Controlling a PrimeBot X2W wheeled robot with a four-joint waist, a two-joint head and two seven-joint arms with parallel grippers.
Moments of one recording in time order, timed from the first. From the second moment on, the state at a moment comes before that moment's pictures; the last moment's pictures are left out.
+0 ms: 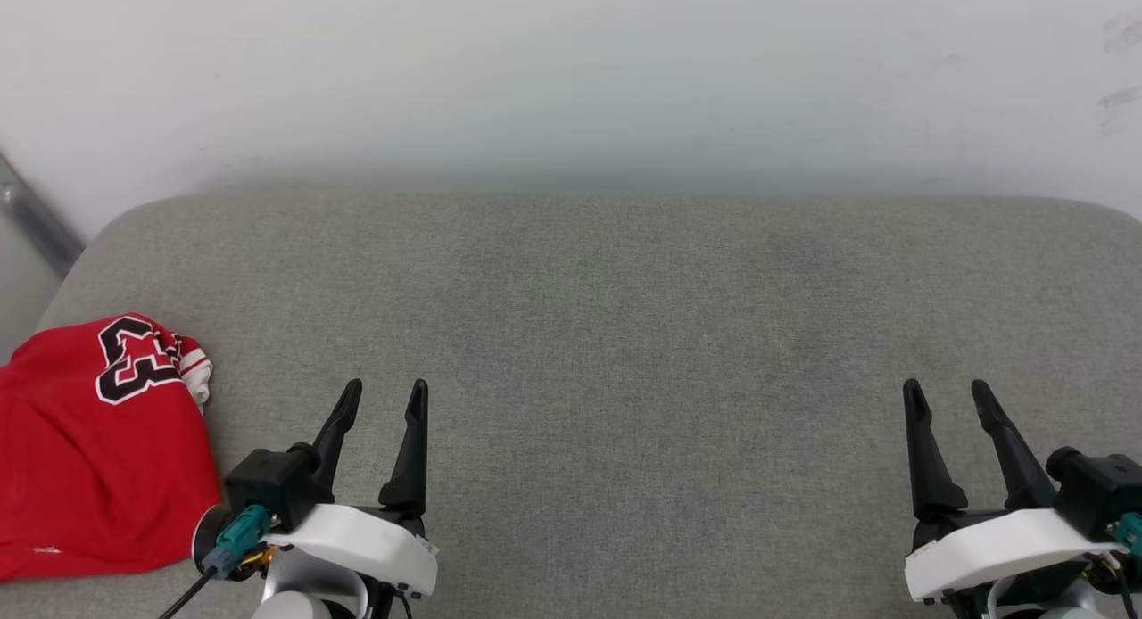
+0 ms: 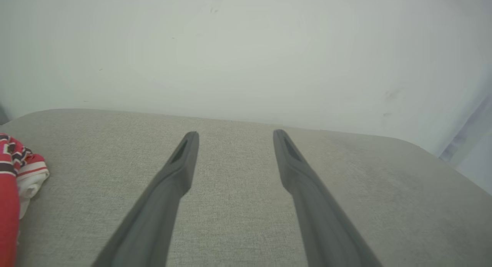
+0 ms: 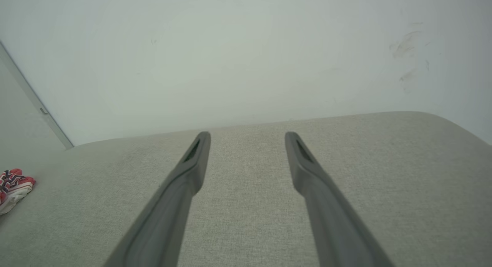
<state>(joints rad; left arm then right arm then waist) -0.09 0.10 -0.11 0.17 -0.32 -0.10 -0.19 0.00 -0.05 -0.05 0.05 0.24 0.13 -0.11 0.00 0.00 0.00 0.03</state>
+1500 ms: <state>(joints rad) -0.11 0.09 -0.13 0.26 -0.13 -0.12 -0.26 0.02 -0.05 -0.06 0.08 0.07 0.13 -0.18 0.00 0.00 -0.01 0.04</state>
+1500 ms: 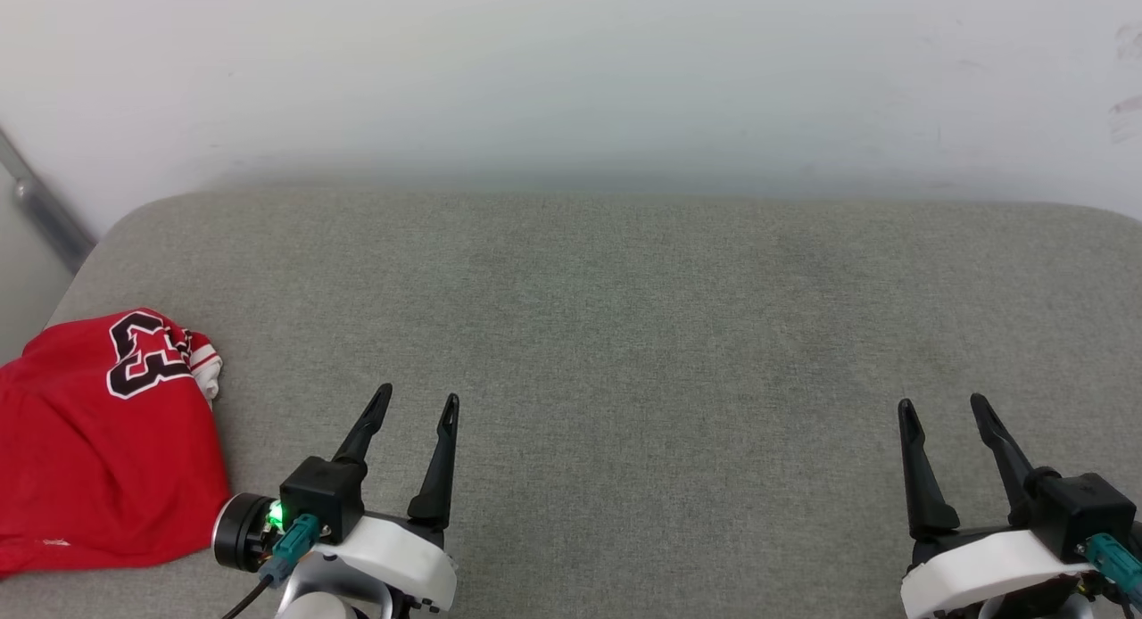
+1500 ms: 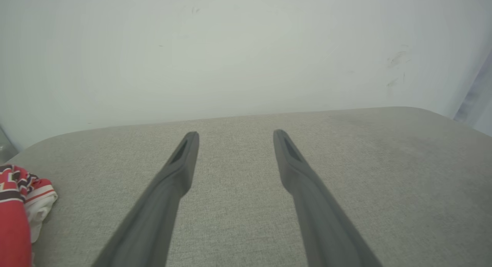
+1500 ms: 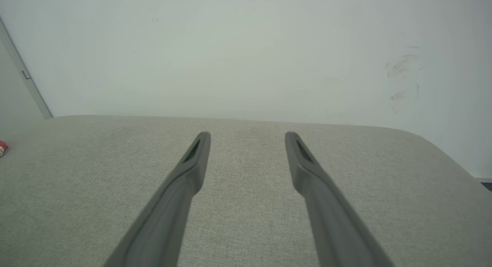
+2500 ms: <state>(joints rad) -0.13 0.08 -0.06 0.27 -0.13 -0.12 -0.26 0.03 -0.05 0.03 0.01 0.06 0.13 -0.16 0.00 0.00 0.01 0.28</state>
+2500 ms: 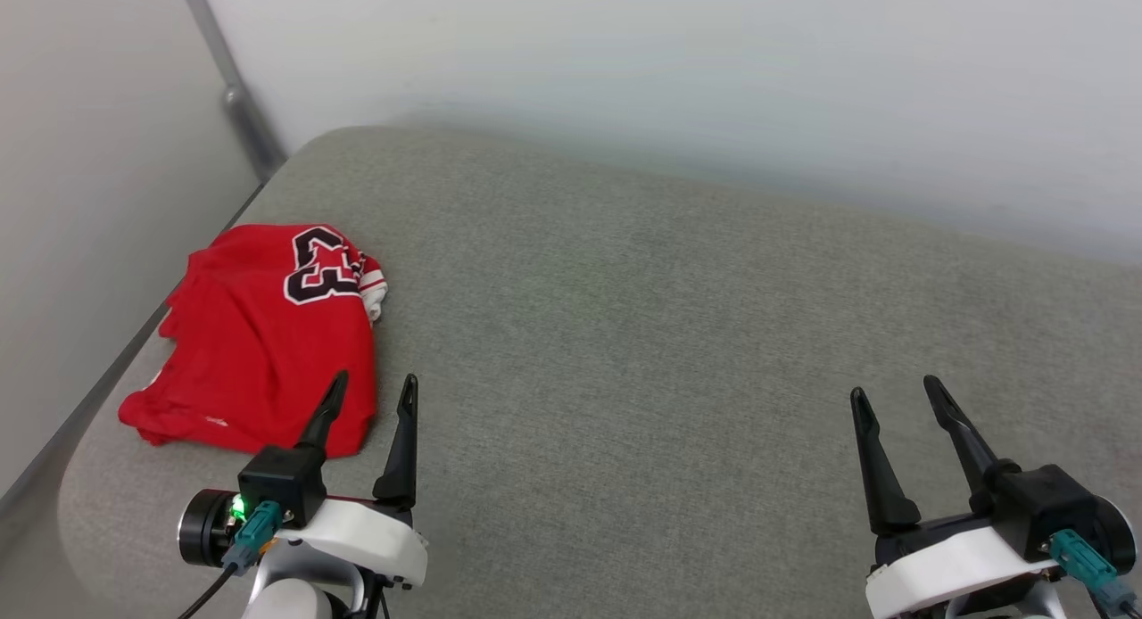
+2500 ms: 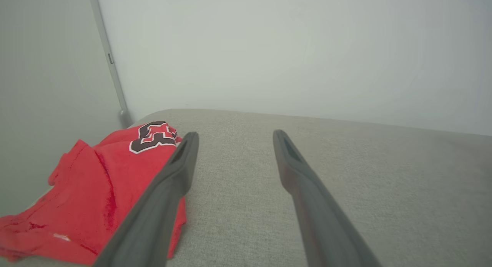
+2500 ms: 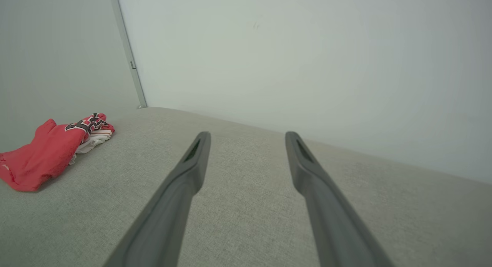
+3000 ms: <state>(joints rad) -0.13 0.07 0.00 0.26 -0.12 -0.12 -0.26 0.01 -0.05 0.05 -0.03 0.04 0.13 -0.14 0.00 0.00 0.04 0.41</state>
